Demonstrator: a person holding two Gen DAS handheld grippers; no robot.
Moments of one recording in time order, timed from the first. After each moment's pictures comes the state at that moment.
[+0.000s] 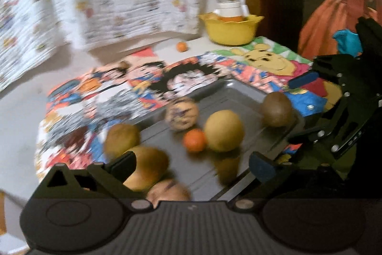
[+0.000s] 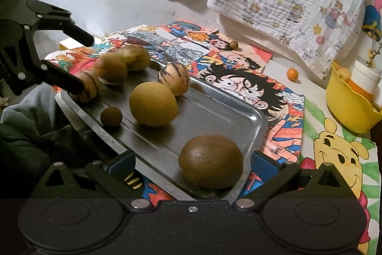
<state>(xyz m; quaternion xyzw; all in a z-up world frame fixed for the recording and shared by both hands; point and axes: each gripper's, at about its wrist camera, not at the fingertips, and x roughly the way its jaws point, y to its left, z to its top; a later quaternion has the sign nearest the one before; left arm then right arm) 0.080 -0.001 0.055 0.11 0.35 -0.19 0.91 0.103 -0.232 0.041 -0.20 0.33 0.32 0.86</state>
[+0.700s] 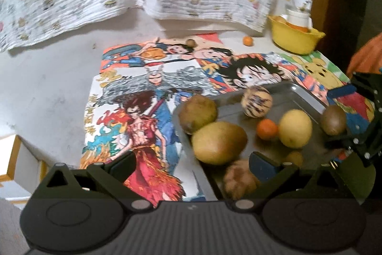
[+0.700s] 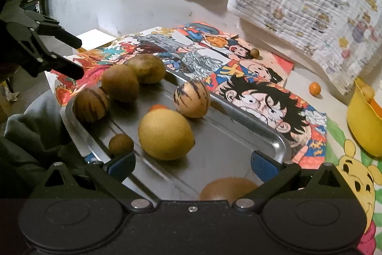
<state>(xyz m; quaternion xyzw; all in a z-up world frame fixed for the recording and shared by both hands) 0.095 0.083 0.048 0.02 0.38 -0.08 0.92 0.131 -0.188 0.046 -0.21 0.34 0.35 0.85</state>
